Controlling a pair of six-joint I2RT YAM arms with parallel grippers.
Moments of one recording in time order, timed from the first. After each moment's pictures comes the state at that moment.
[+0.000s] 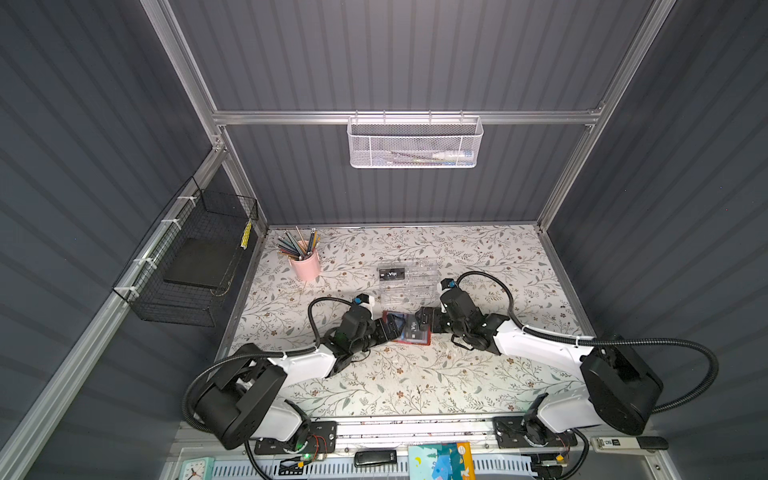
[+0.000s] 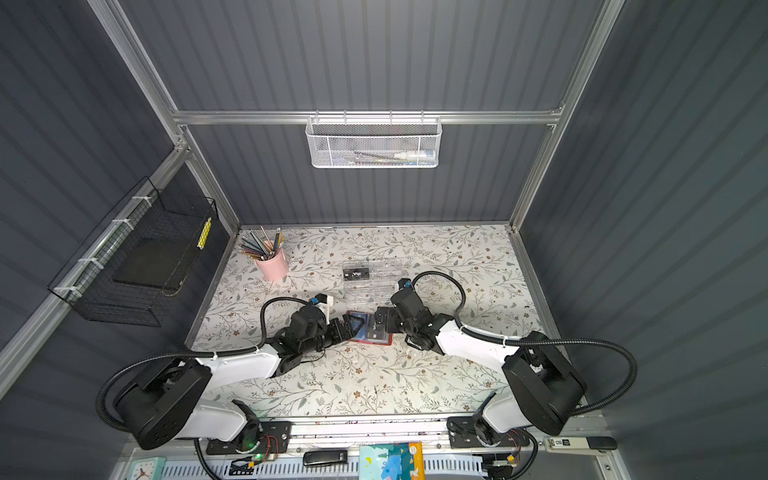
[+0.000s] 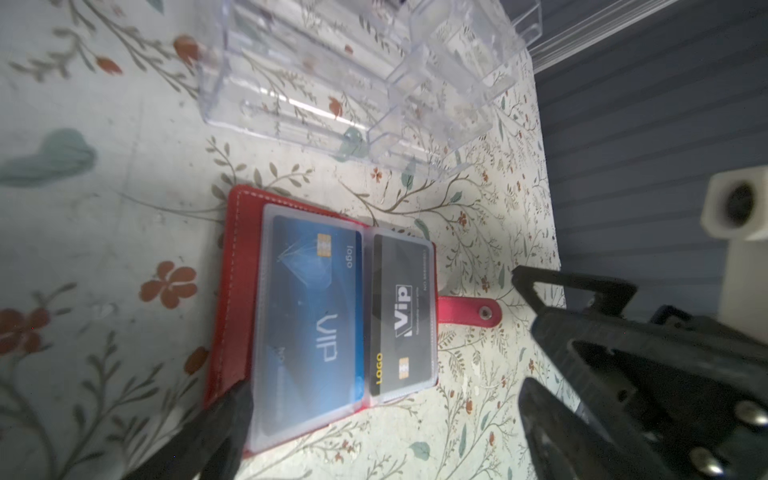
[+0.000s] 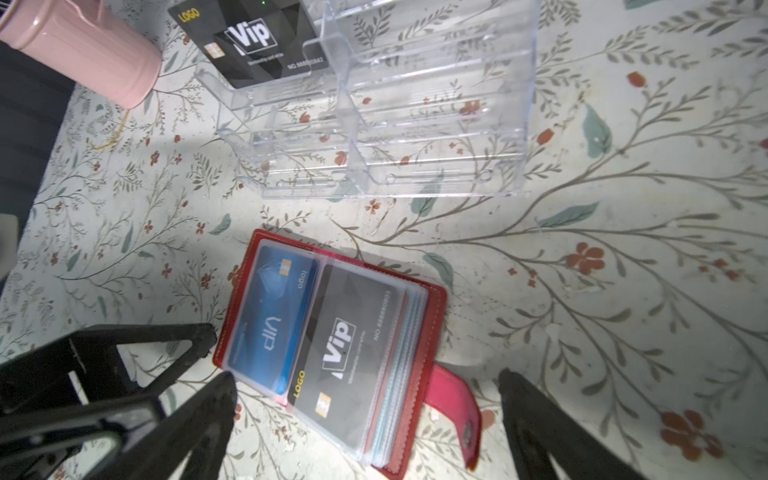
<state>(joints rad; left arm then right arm) -0.69 1.37 0.45 0.37 0.19 -0.92 0.74 1.44 0.72 -0.05 0.06 0.64</state>
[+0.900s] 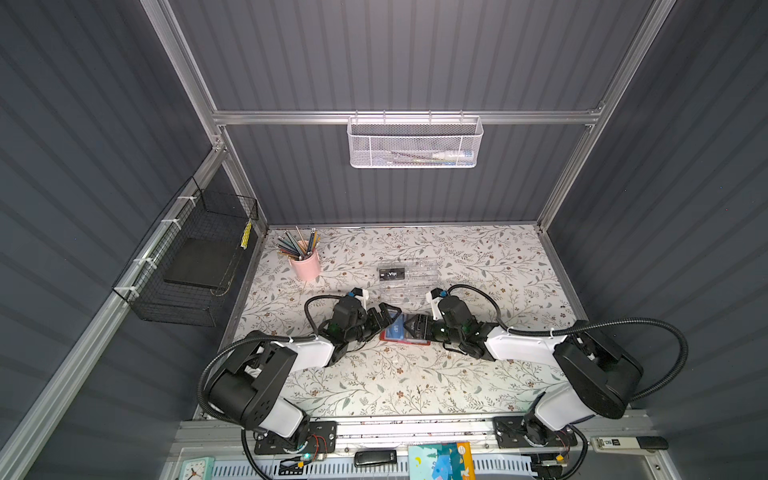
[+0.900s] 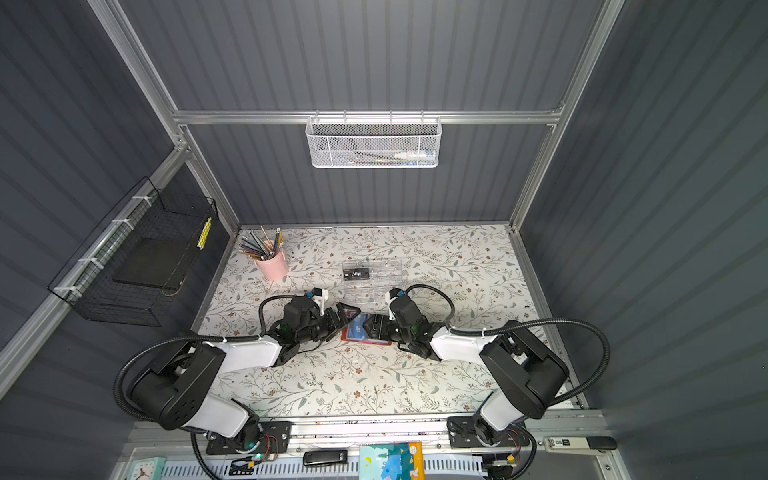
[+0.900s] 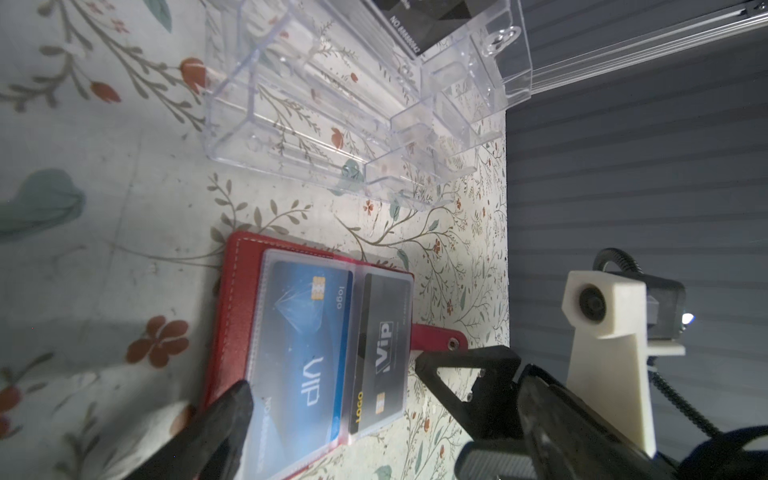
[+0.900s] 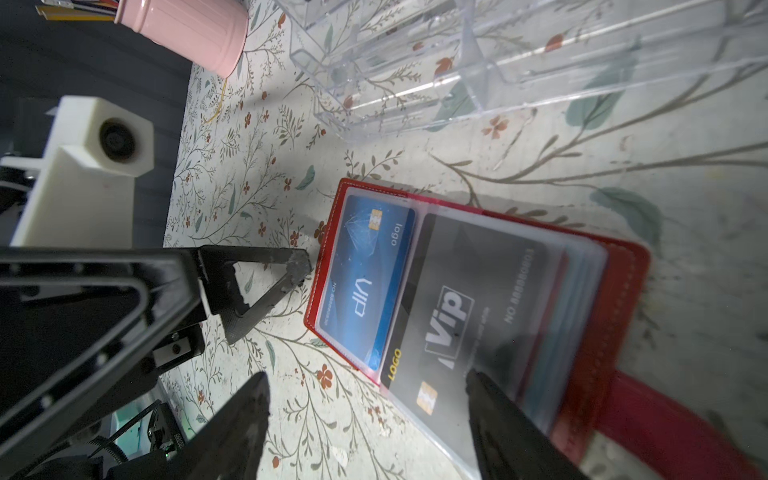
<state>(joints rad) -0.56 1.54 0.48 0.54 0.40 -1.04 0.76 1.56 0.63 0.27 -0.20 0.81</state>
